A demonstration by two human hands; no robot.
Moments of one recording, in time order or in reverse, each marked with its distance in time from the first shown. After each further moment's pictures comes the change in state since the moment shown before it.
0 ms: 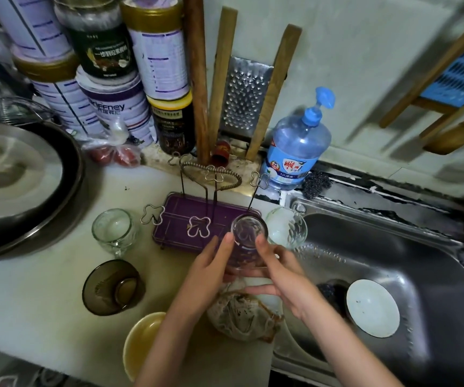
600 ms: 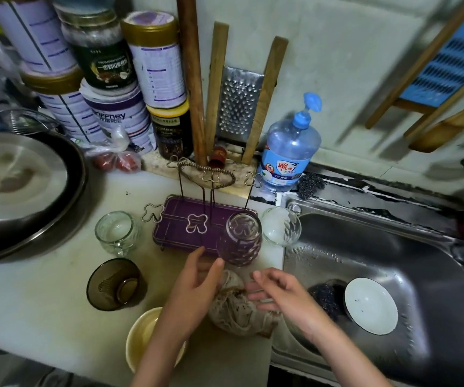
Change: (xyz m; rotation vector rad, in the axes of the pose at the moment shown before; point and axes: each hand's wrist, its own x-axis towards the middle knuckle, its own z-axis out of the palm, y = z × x) left_hand -0.039 -0.005 -0.011 0.187 0.136 0.074; right_hand -0.015 0.038 -0.023 -0.177 -0.087 -0.026
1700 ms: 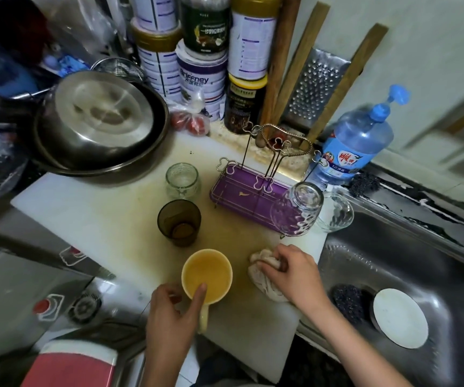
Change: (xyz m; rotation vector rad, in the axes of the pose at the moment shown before) left_hand -0.093 -0.118 -0.042 0.052 0.572 -0.198; right_hand 0.006 0.026 0.051 -0.978 0.208 -0.517
